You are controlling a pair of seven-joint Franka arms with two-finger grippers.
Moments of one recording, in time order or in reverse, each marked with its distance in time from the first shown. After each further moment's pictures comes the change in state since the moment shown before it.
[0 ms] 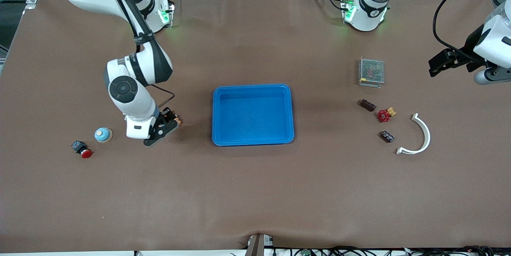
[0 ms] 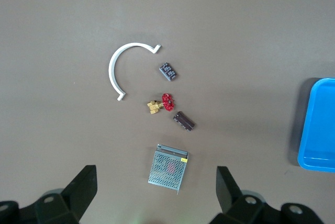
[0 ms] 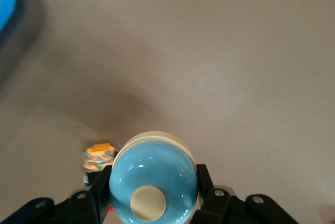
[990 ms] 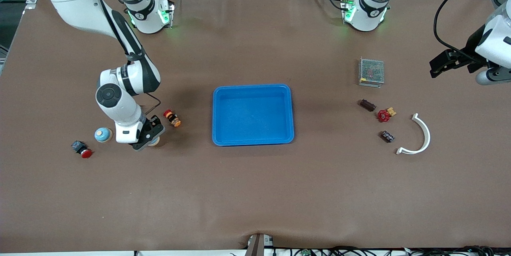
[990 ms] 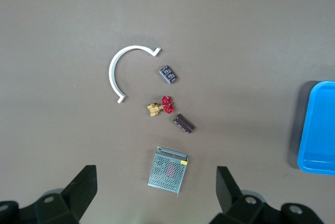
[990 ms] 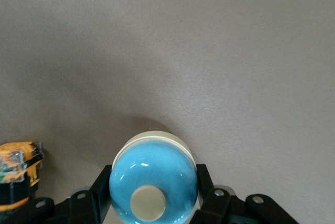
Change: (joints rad) left arm 0.001 0.000 0.000 0.000 0.000 0.009 0.000; right arm -0.101 0.105 0.002 -0.124 0.000 0.328 -0.138
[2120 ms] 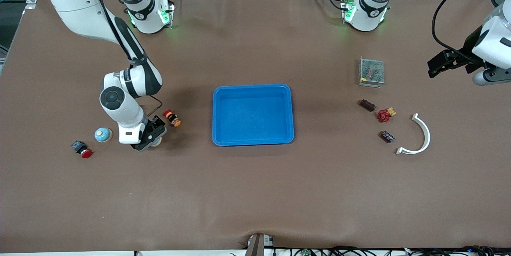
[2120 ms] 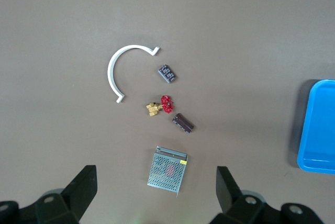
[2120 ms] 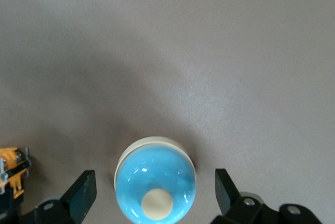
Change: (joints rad) left arm -0.003 0.000 -0.002 -0.006 0.000 0.003 0.000; right arm -0.010 0.028 0.007 0.009 0.000 0.028 0.001
